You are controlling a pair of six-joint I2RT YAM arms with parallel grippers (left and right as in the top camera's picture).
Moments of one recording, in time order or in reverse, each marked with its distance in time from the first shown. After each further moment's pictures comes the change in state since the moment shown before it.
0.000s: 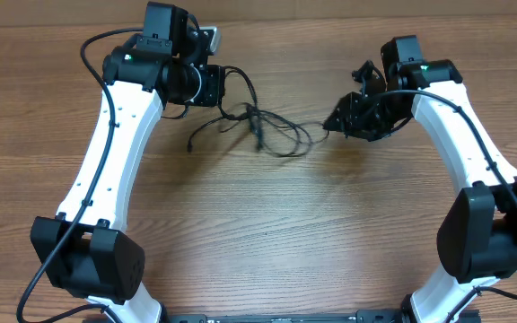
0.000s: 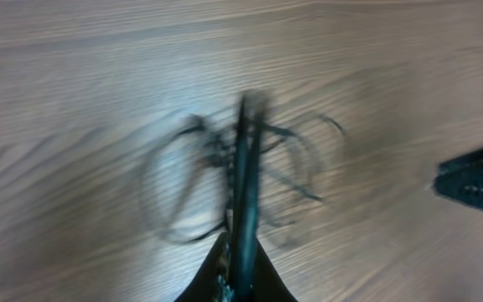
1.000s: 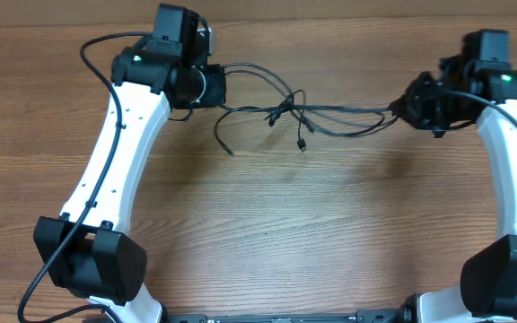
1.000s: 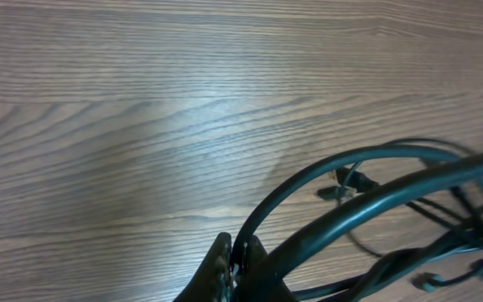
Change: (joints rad) left arm -0.023 0.000 0.002 -0.025 -0.177 -0.181; right arm -0.206 -0.201 -0.032 0.002 0.119 0.386
